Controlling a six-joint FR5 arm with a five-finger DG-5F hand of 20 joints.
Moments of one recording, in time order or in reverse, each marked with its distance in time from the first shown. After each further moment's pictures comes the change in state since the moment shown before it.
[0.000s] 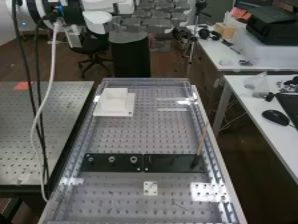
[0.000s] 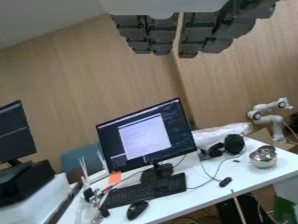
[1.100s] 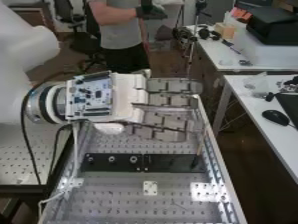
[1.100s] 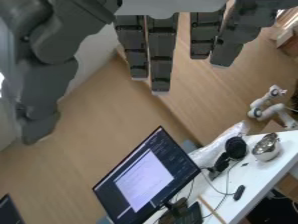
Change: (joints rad) arm -0.213 -0.308 -0.126 0.614 -0.023 0.481
